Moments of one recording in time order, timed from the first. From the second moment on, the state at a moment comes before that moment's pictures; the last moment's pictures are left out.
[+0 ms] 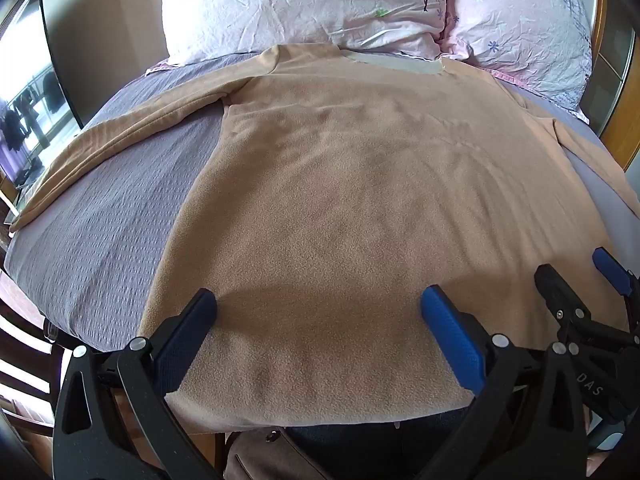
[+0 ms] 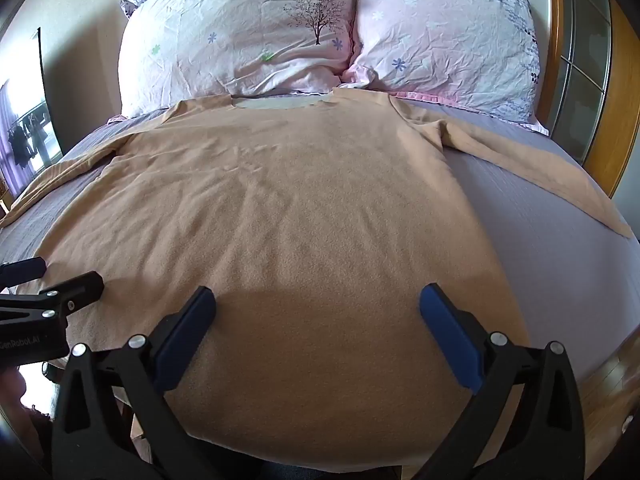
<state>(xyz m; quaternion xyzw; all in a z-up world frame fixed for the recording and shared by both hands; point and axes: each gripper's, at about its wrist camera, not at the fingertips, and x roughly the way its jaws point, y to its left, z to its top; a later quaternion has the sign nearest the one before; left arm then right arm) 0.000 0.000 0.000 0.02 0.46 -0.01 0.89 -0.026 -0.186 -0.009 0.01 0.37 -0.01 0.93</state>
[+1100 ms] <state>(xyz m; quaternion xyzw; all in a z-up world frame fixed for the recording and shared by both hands) 0.001 -0.003 0.002 0.02 0.45 -0.01 0.89 -0.029 -0.189 -0.010 0.01 0.36 0.00 0.93</state>
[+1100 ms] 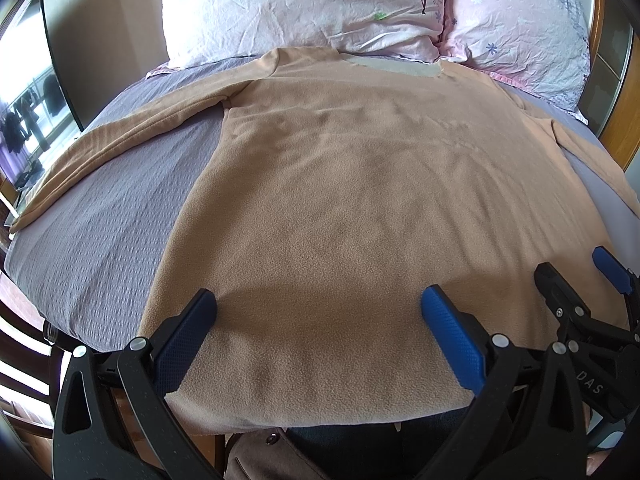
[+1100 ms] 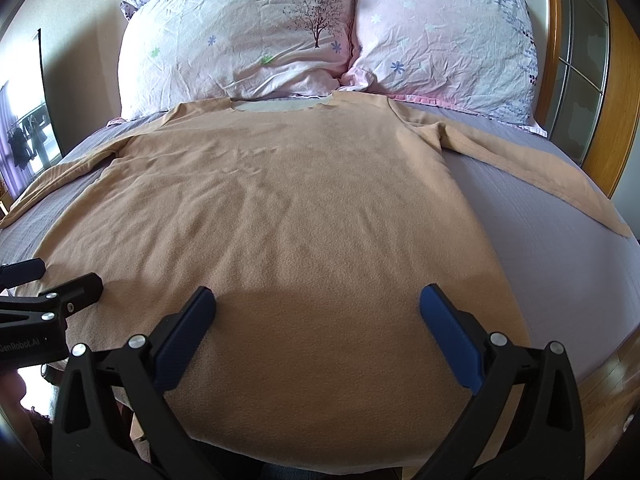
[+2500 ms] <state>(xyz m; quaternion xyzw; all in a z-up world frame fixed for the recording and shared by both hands) 0.017 0.249 0.044 -0.34 0.22 -0.03 0.91 0.159 -0.335 0.145 0.23 0.25 0.06 0.94</state>
